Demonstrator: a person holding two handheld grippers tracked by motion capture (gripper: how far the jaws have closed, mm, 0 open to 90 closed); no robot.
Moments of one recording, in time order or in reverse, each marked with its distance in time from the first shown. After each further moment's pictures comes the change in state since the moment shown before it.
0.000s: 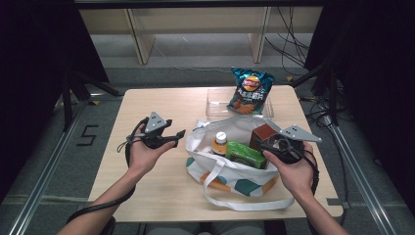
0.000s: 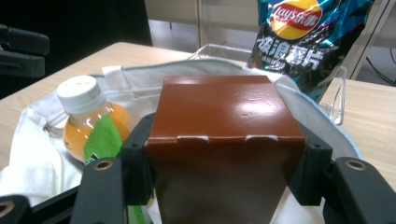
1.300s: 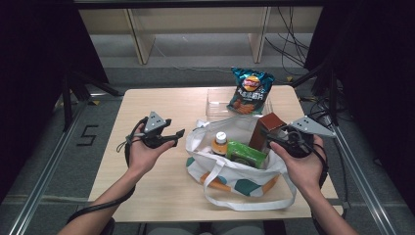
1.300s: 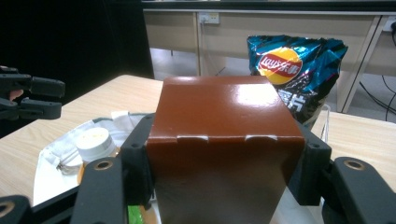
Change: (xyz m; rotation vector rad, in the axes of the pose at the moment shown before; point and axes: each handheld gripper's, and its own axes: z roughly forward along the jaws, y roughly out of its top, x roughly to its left) left arm 0.000 0.001 -0.001 -0.002 0.008 -0.004; right arm -0.003 0.029 -0.020 -0.104 -0.004 -0.002
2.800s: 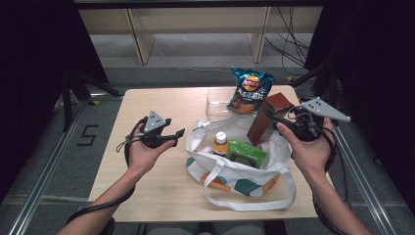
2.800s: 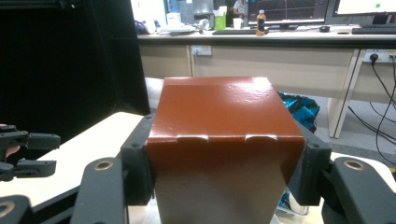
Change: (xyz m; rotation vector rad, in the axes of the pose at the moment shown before) left arm 0.000 0.002 -0.001 -0.005 0.003 0.006; right arm -0.007 0.045 -0.004 -0.102 -0.024 0.033
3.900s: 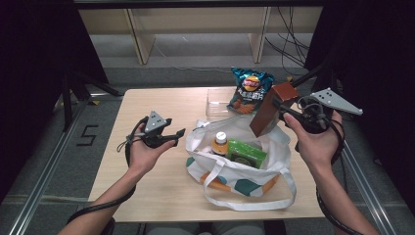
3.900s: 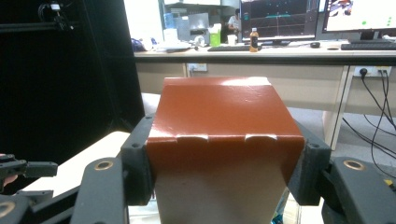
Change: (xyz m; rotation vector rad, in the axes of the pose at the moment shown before) left arm -0.001 0.001 0.001 0.000 -0.001 0.002; right arm -0.008 0.023 -0.005 -0.069 -0.010 0.000
